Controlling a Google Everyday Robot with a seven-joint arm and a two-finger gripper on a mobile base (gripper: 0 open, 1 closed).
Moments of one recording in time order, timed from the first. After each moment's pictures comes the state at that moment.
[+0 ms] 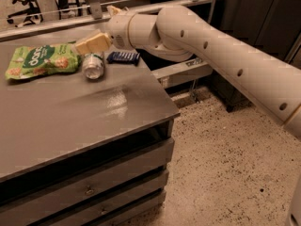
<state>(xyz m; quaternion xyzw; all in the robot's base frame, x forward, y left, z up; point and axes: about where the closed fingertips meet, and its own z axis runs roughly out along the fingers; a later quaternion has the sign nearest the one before) 0.686 0.152 0.971 -0.46 0.59 0.29 0.60</state>
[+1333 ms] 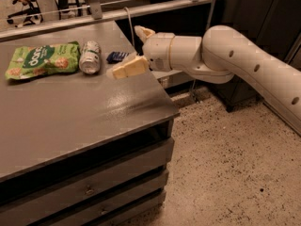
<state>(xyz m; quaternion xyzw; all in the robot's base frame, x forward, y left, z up) 0.625 0.070 0.937 -0.47 0.58 0.33 0.58</state>
